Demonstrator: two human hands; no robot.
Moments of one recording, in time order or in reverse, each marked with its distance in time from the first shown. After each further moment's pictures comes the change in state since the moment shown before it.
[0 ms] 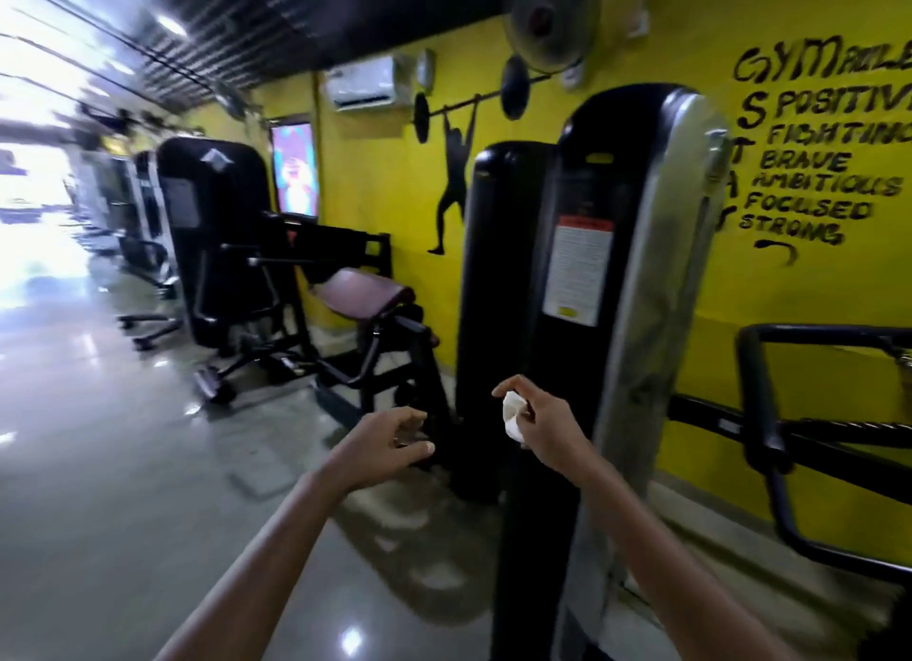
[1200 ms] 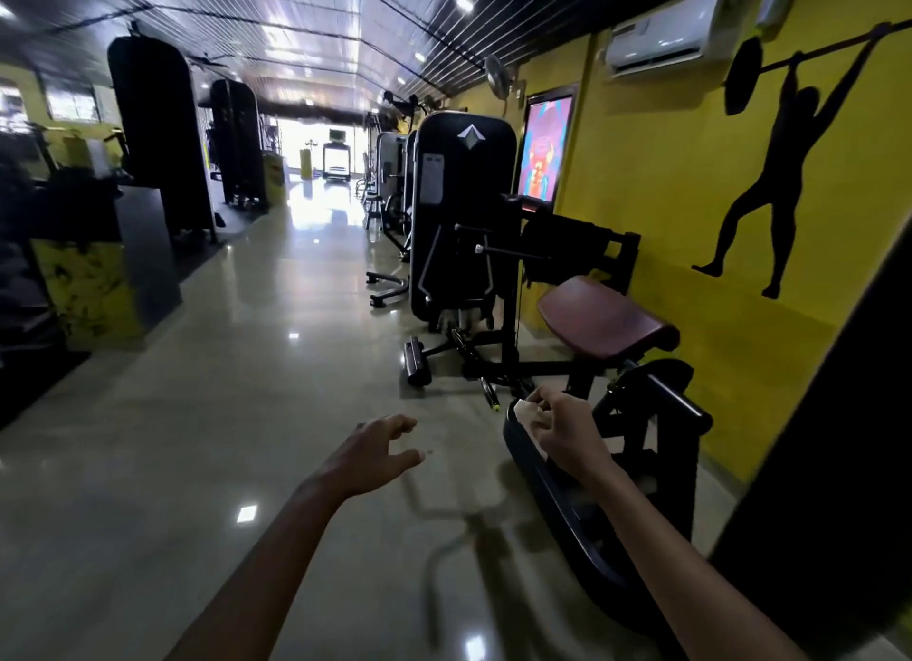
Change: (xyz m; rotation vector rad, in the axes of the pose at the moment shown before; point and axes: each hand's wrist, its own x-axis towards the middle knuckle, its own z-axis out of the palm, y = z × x) left_hand 0.200 -0.403 -0.233 0.164 0.341 -0.511; right_hand 0.490 -0.053 0.401 0.002 -0.277 -0.334
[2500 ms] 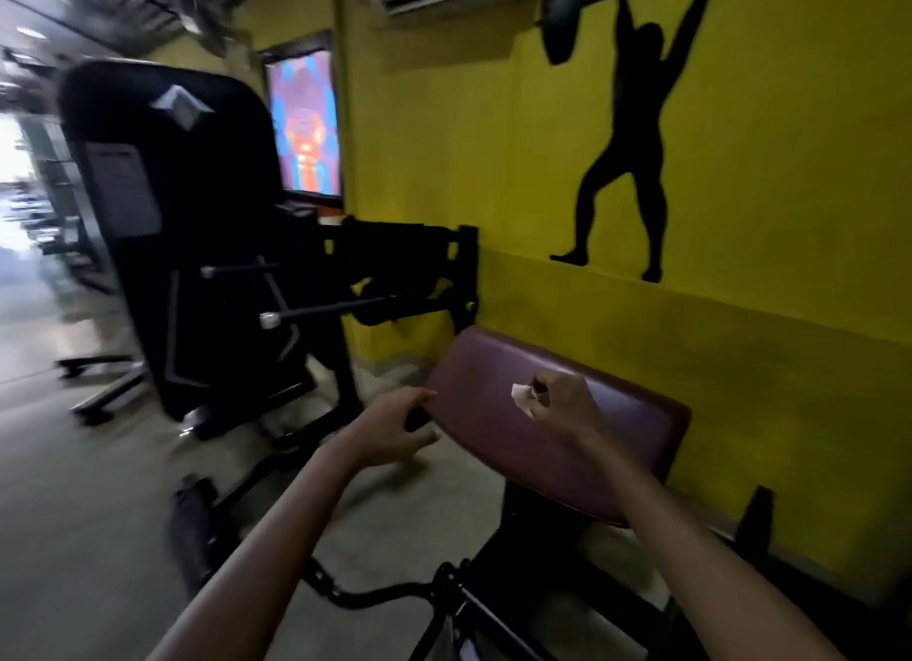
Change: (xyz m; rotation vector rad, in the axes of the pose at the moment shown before) left_hand 0.926 -0.055 0.091 0.103 -0.407 0.624; right_hand 0.708 0.340 0.108 -0.265 0.345 0.390
